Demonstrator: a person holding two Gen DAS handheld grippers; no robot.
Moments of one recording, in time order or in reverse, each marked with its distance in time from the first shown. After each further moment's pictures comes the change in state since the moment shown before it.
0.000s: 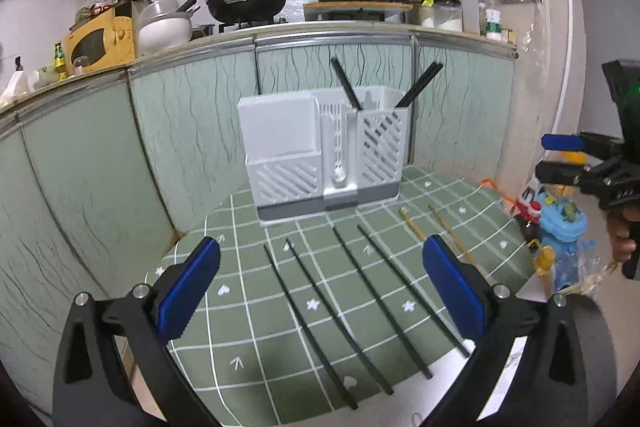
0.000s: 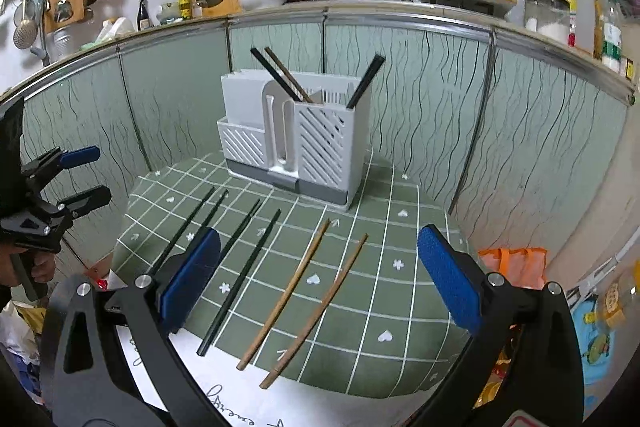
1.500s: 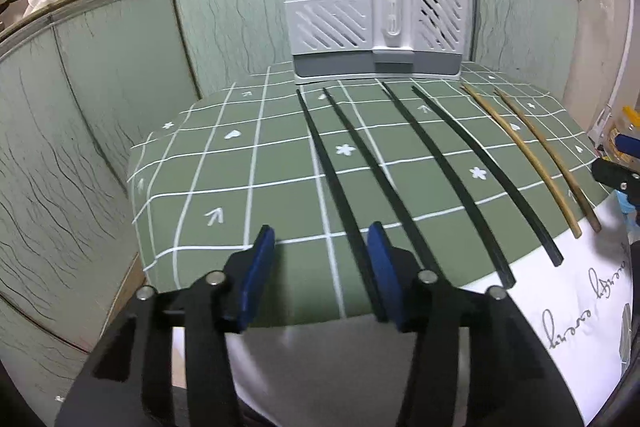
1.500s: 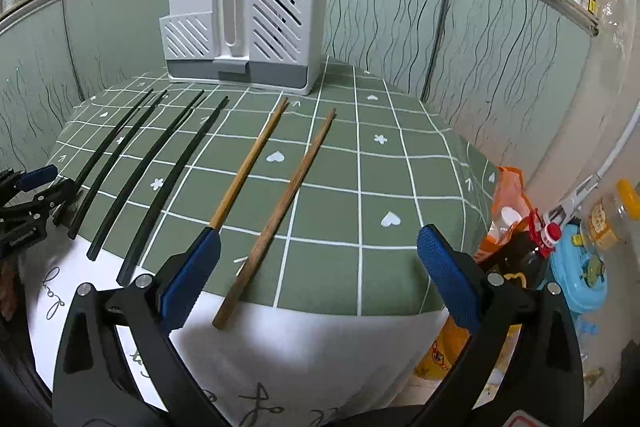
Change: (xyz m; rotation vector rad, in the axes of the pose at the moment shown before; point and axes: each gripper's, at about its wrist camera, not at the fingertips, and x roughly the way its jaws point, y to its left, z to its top) left arm 0.055 -0.011 -0.109 -0.099 0.245 0.187; right arm 0.059 0.011 -0.109 0.063 0.151 -0.223
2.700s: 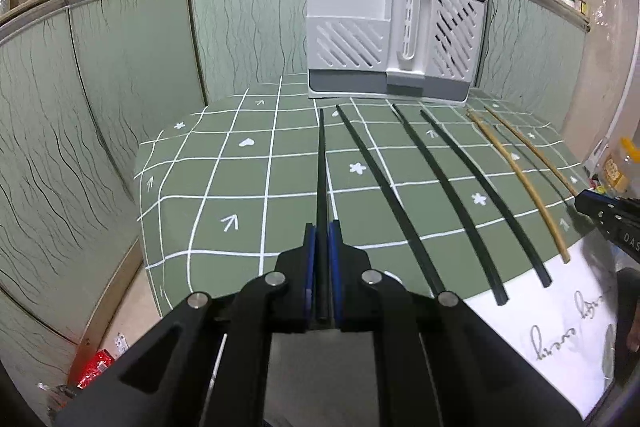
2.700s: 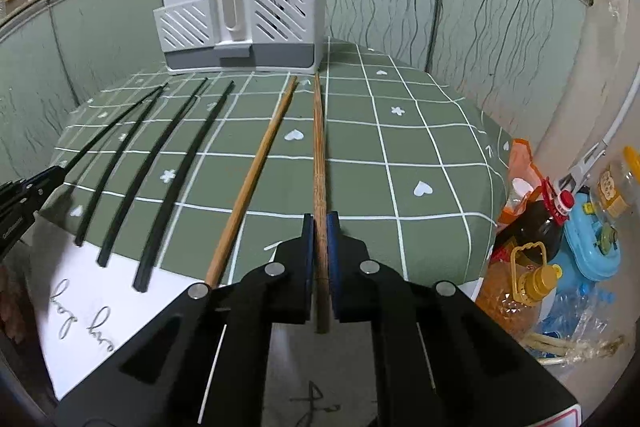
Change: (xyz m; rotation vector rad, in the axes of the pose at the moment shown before) left arm -0.010 0.018 0.004 -0.088 -0.044 -0.031; right arm 0.002 0.012 -0.007 0.064 0.028 0.009
